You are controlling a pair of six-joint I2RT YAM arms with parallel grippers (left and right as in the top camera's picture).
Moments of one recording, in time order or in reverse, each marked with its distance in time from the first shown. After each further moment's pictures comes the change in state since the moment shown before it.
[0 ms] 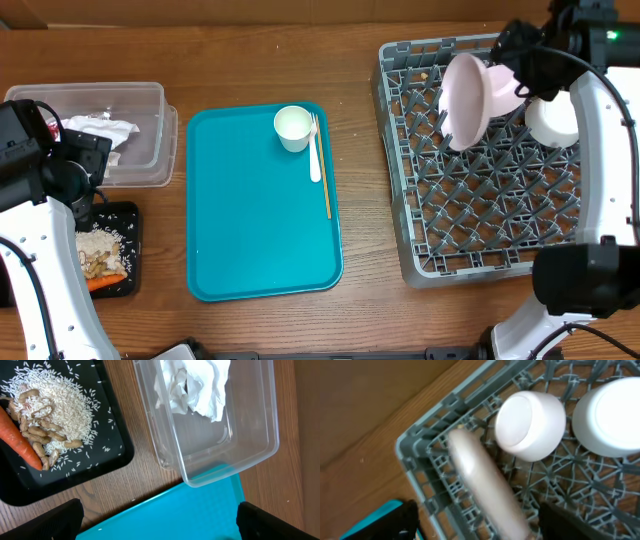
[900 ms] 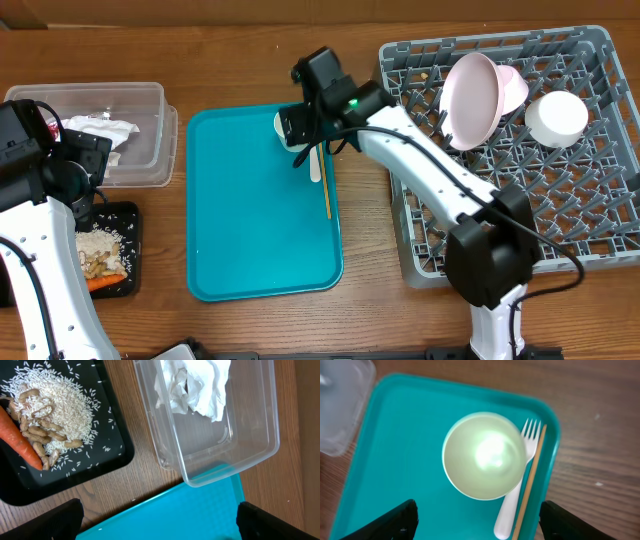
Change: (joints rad) left arm 0.000 0.000 0.000 0.000 0.000 0.000; right arm 0.679 0.210 -0.256 0.447 -0.013 -0.190
